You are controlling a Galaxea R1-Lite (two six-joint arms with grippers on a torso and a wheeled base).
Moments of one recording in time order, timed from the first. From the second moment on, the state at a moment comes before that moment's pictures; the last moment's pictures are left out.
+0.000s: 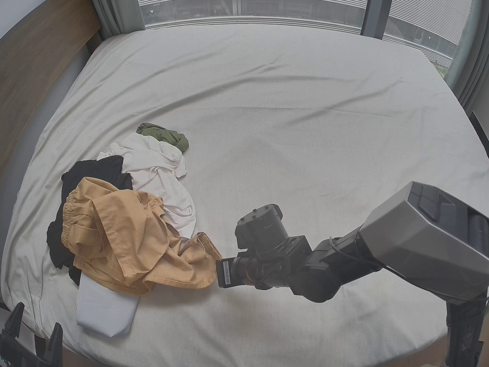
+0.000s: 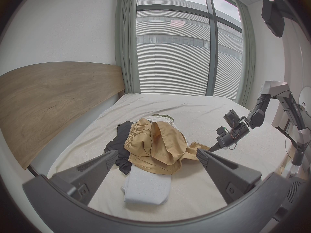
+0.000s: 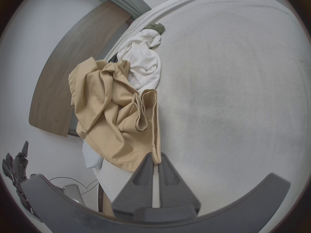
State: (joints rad) left arm 0.00 0.02 -0.02 0.00 -0.01 -0.01; right arm 0.83 2.31 -1.26 -0.38 0.06 0.47
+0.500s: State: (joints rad) left arm 0.00 0.02 -0.02 0.00 -0.01 -0.01; right arm 0.75 2.21 -1.04 -0.57 0.06 0.47
